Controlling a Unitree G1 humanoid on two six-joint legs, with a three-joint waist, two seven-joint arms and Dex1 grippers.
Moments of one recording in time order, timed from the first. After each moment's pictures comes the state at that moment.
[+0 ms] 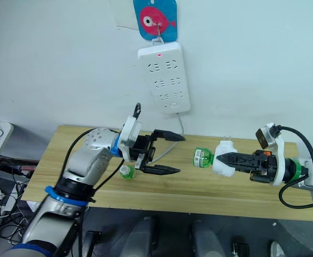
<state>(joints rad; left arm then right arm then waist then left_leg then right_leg) -0.64 0.41 -0.22 0.11 -0.49 -0.08 -1.41 -0.30 -1.01 -0.18 -0.02 1.95 1.34 0.42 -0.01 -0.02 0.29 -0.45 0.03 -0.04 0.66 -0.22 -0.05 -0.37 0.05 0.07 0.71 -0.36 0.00</state>
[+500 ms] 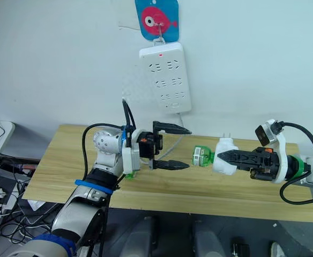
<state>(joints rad) -0.78 0.23 -0.18 0.51 -0.35 -0.98 -1.50 -0.33 -1.01 -0.17 0.00 1.95 1.37 0.46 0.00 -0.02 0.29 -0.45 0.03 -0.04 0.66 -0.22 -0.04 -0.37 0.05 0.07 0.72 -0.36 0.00</state>
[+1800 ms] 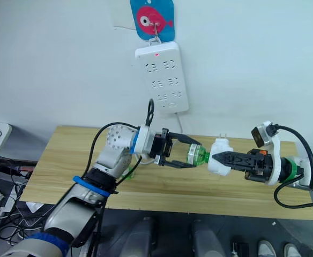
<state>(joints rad) -0.78 0.36 -0.36 0.26 -0.58 -0.04 -1.38 -0.30 -0.98 -0.19 -0.07 1.95 1.30 0.41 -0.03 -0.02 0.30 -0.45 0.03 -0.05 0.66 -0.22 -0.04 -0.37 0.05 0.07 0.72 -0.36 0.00</state>
